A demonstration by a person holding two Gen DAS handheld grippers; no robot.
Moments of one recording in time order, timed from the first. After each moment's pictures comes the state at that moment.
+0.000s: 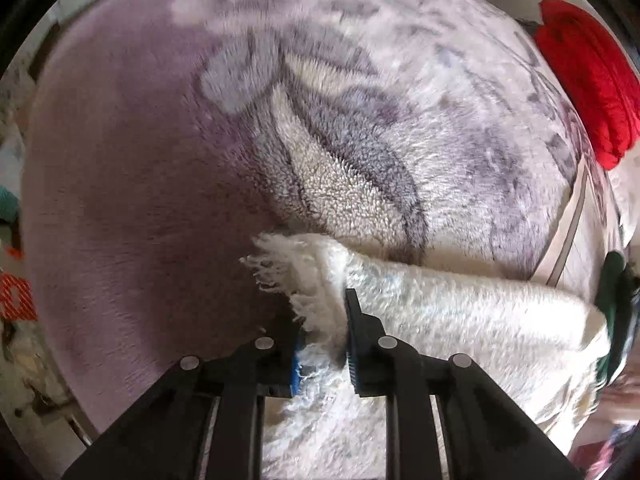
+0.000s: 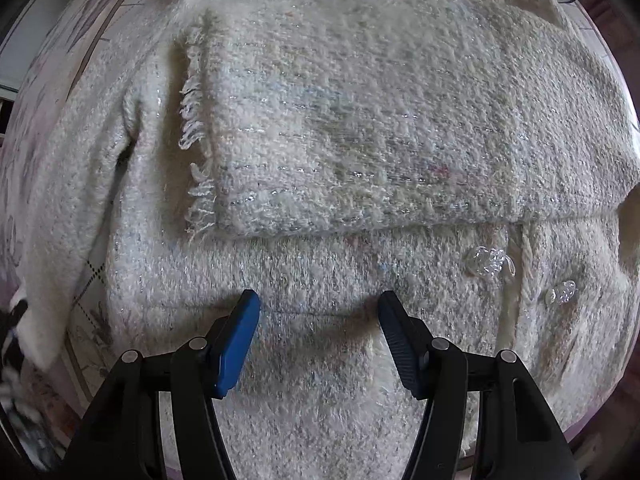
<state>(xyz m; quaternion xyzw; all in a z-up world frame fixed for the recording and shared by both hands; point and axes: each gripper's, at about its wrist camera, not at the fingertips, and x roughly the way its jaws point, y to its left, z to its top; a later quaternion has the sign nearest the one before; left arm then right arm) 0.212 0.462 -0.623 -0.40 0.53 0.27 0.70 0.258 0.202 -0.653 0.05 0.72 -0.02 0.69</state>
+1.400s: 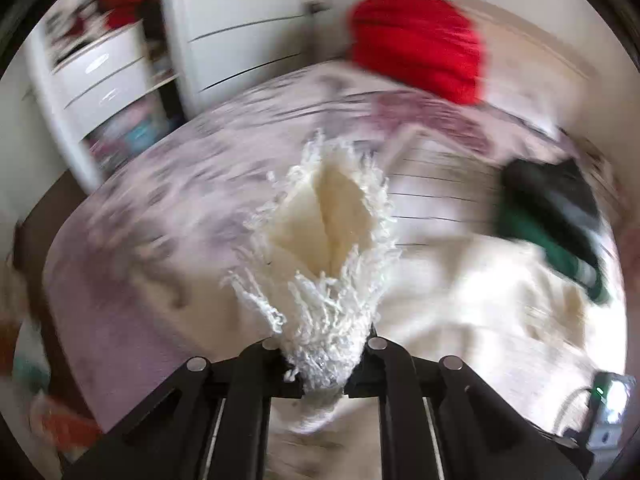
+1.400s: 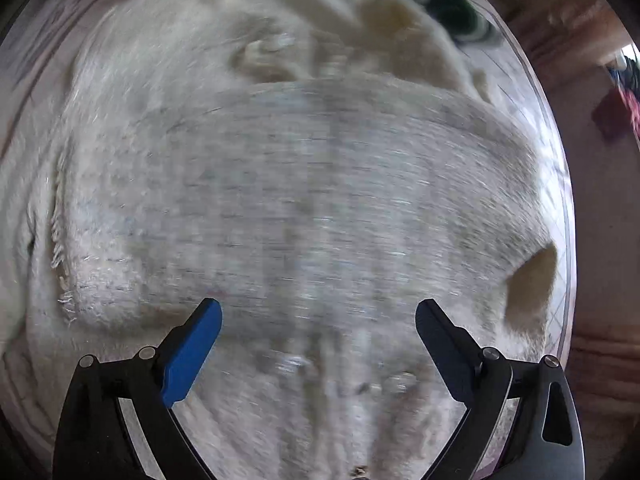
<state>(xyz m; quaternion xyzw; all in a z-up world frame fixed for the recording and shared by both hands) 0.277 0.194 -0.426 -0.11 0.43 0.18 0.88 0.274 0.067 -0.621 -0.04 0.67 -0.11 0.73</state>
